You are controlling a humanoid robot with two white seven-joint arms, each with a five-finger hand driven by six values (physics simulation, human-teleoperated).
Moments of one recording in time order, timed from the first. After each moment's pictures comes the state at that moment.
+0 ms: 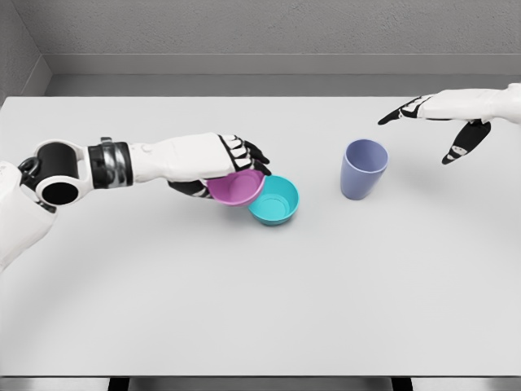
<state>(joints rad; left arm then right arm) -0.70 0.58 -0.70 -1.50 -0.44 -0.61 -0.51 -1.31 -0.94 1.46 -1.13 -0.15 -0.61 0.53</state>
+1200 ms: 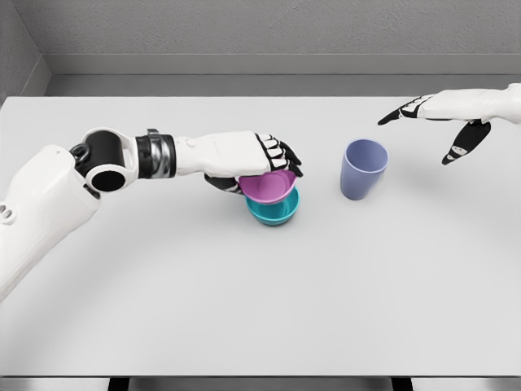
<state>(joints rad) -0.80 0.44 -0.79 -1.39 -0.52 -0.61 -0.51 -1.31 -0.94 1.46 -1.13 -0.15 -0.61 0.53</state>
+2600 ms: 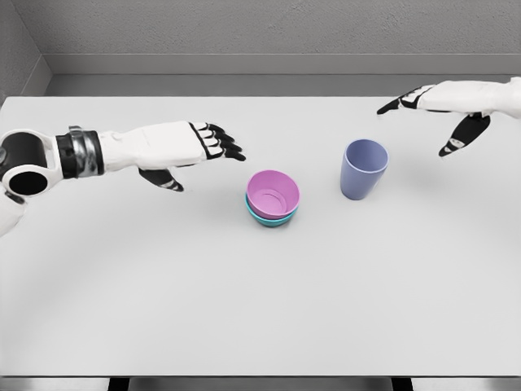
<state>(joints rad) -0.73 0.71 -0.71 -1.49 -0.39 -0.61 -0.50 -1.32 -0.94 1.46 -1.13 -0.15 -0.61 0.46</state>
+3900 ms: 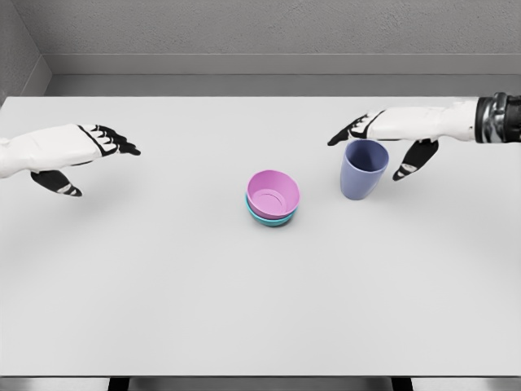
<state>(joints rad) -0.61 0.95 -0.59 -1.42 -0.34 -0.61 -0.50 -1.29 -0.89 1.49 -1.27 -0.15 -0.61 0.44</state>
